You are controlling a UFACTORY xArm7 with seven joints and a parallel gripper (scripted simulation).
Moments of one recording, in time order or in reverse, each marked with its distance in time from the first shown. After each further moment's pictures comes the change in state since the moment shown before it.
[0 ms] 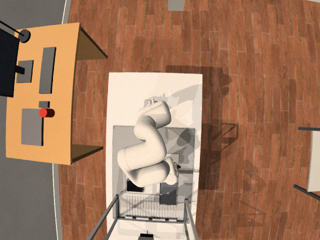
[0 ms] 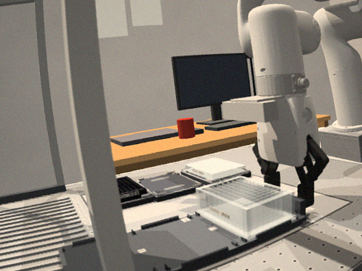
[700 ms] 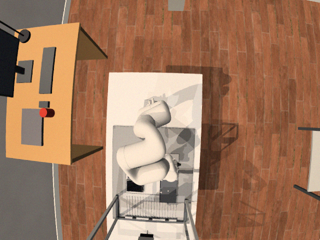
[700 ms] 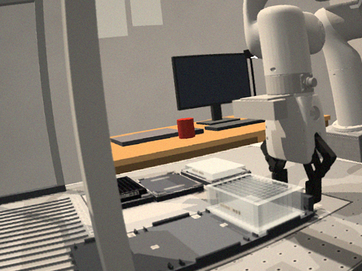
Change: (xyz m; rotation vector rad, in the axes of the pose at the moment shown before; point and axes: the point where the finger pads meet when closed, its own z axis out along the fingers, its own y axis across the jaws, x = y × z) arm -0.018 0.000 0.000 0.000 0.000 0.000
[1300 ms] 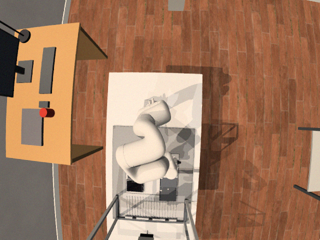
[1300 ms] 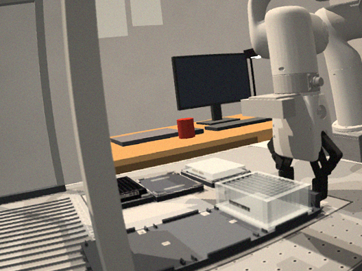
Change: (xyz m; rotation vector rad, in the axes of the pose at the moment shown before) arm -0.016 0.000 0.000 0.000 0.000 0.000
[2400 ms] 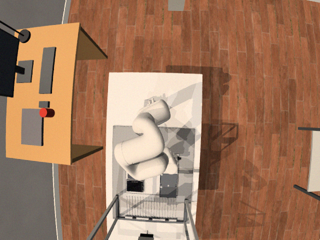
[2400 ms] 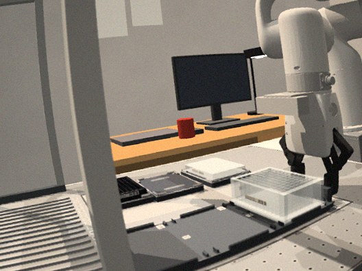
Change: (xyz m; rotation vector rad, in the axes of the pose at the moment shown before) arm -0.029 0.000 0.000 0.000 0.000 0.000
